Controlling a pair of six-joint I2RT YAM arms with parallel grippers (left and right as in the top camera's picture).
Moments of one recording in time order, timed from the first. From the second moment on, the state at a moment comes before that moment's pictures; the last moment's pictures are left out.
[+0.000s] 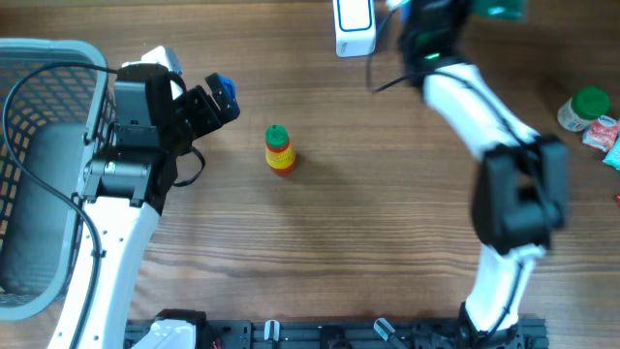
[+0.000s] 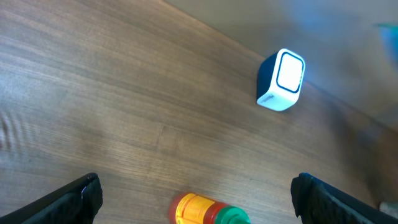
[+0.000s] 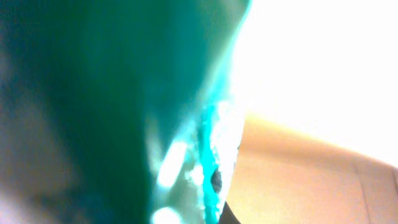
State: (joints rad) left arm -0.10 1.25 1.17 -0.60 0.08 -0.54; right arm 0.20 2.04 1.64 0.17 0.92 -1.37
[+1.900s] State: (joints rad) left arm -0.10 1.25 1.17 -0.61 0.08 -0.54; right arm 0.01 1.32 1.31 -0.71 -0.12 0.55
